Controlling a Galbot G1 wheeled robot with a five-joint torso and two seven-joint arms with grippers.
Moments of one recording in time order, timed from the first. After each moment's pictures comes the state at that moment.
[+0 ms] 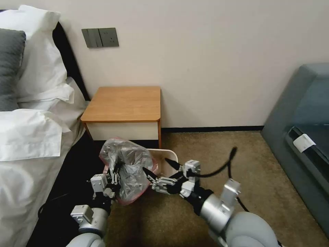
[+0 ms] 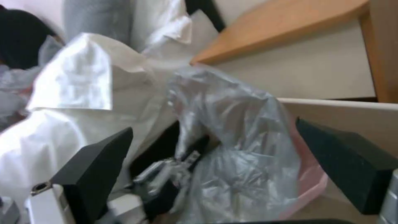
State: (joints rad) left arm 1.74 -1.49 -0.57 -2.17 -0.27 0.00 0.05; right arm -1.23 1.02 -0.10 2.34 0.90 -0.35 0.25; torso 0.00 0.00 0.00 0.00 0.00
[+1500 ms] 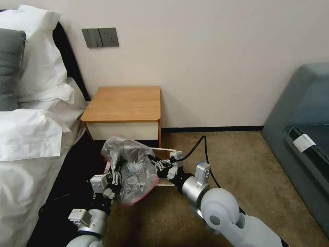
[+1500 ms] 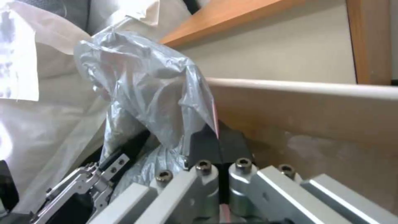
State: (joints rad) left arm 1.74 -1.49 -0.60 -2.15 -0.32 -0.05 0.13; right arm -1.09 1.09 -0.14 2.13 0.86 -0.35 0.22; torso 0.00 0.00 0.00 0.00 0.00
